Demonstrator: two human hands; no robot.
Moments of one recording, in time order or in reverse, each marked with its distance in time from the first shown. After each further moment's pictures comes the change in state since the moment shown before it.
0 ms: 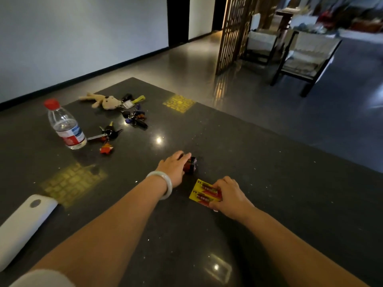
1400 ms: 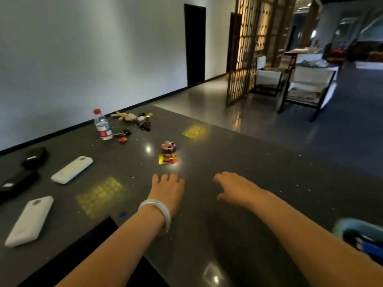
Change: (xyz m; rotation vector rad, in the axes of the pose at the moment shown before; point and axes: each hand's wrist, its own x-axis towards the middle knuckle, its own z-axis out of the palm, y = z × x) left_hand -0.311 0.266 0.010 0.465 0.155 -0.162; right_hand -0.278 0.075 -0.103 -0.326 -0.017 -0.292
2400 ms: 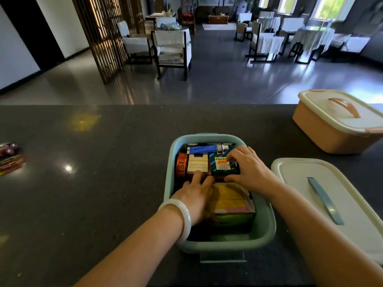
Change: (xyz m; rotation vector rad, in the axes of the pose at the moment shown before) left_hand -0.101 0.329 -0.025 -0.414 -0.246 0.891; right_hand -0.357 0.169 0.066 0.224 0.443 0.613
